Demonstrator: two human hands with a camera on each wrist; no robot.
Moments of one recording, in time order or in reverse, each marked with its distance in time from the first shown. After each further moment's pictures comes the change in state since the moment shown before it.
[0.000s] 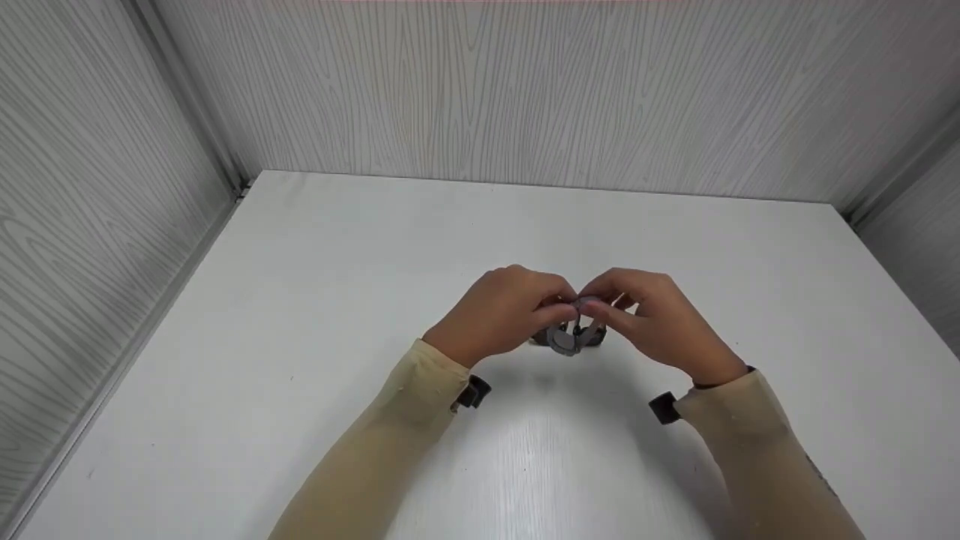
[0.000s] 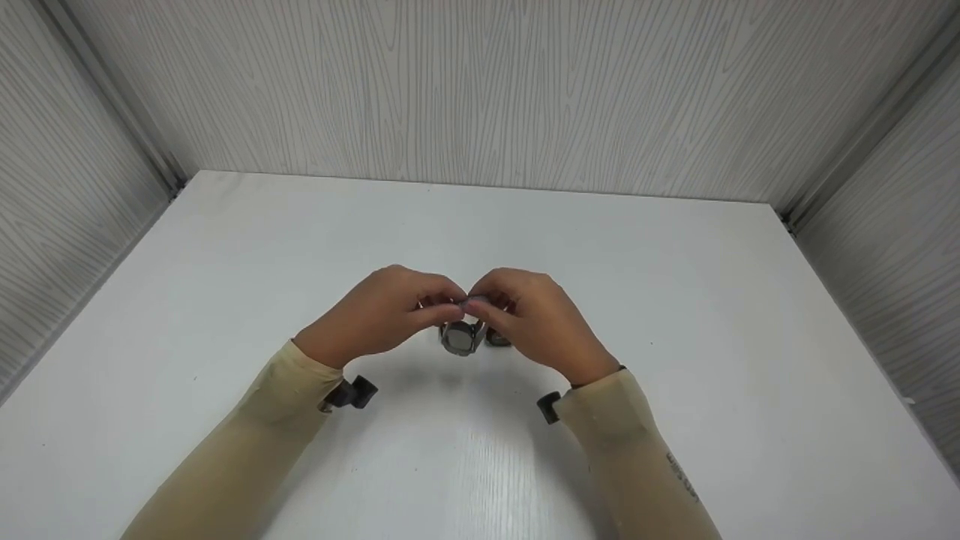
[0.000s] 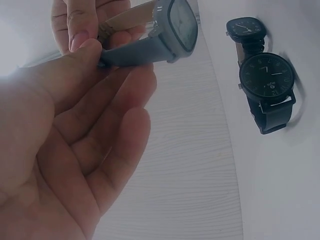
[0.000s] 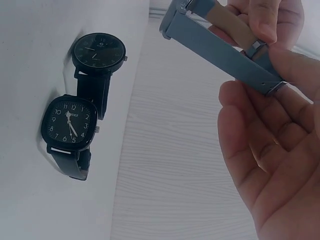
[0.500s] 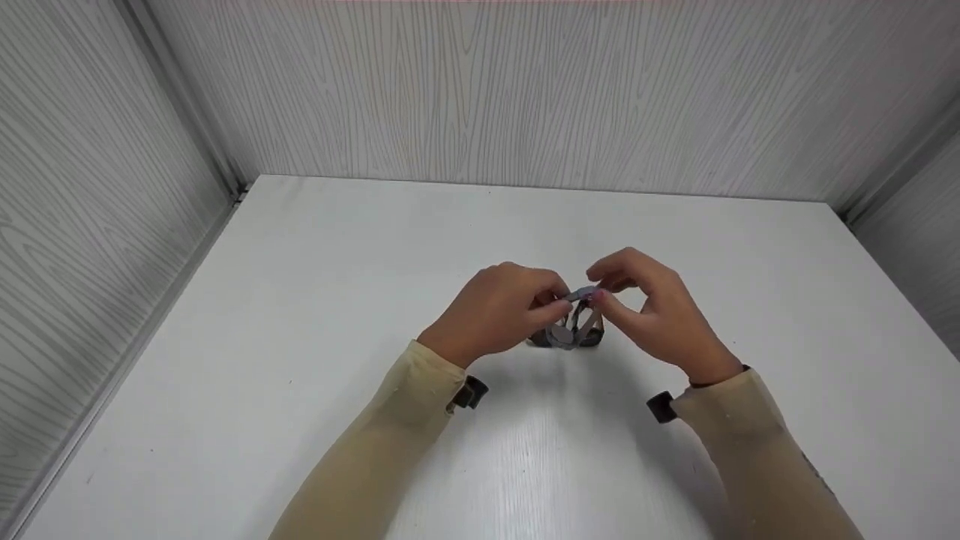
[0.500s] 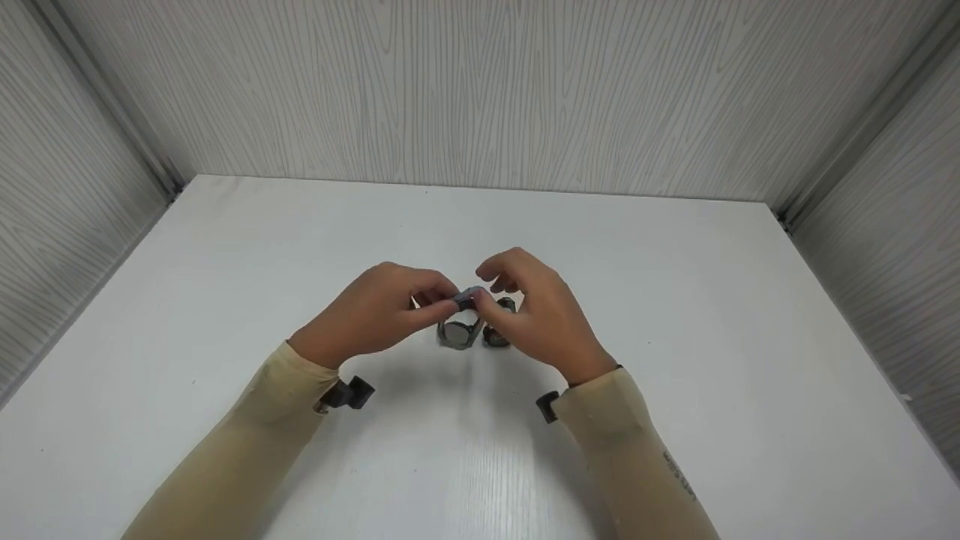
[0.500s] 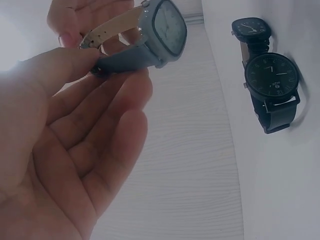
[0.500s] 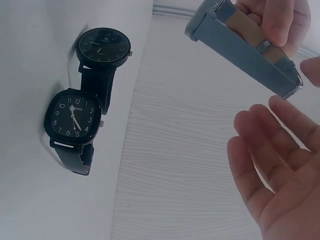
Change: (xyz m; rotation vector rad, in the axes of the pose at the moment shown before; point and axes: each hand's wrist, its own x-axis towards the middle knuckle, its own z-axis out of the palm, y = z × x) left_hand 0.001 0.002 -0.003 0.016 0.055 -0.005; right_hand 0.000 0.005 0.002 0.004 0.173 -0.073
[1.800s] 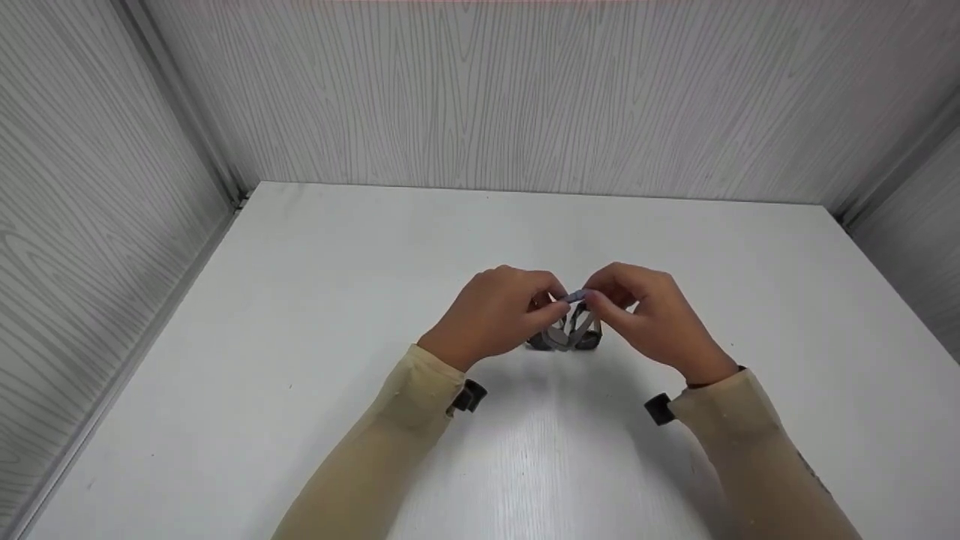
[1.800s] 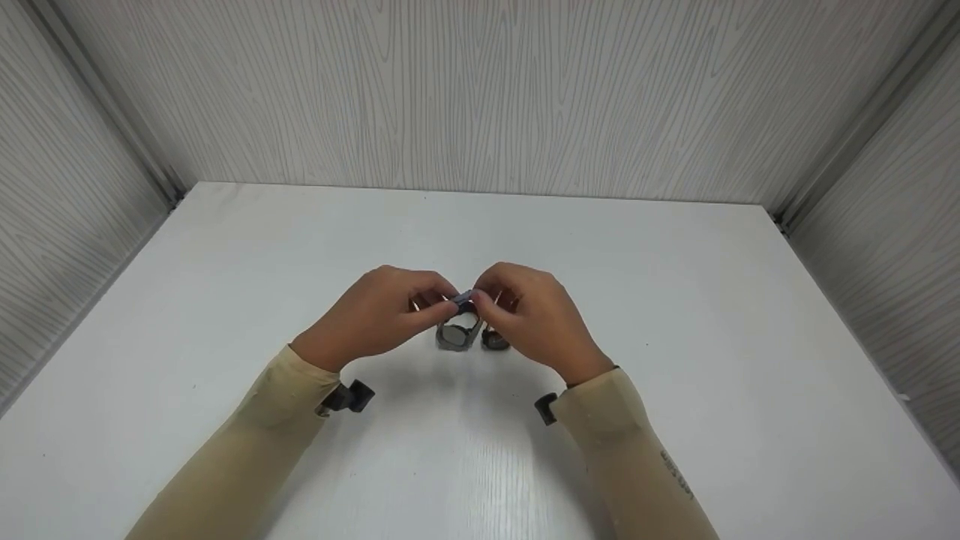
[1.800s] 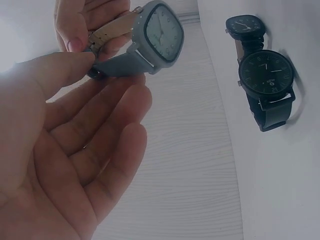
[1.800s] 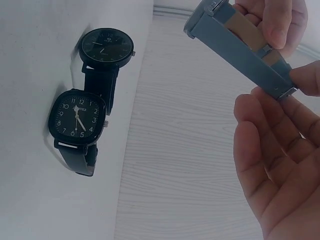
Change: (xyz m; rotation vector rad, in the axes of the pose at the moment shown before) left_hand 0.000 -0.001 0.001 0.037 0.034 -0.008; right_hand 0.001 0.000 -0.001 -0.015 -0.044 0.091
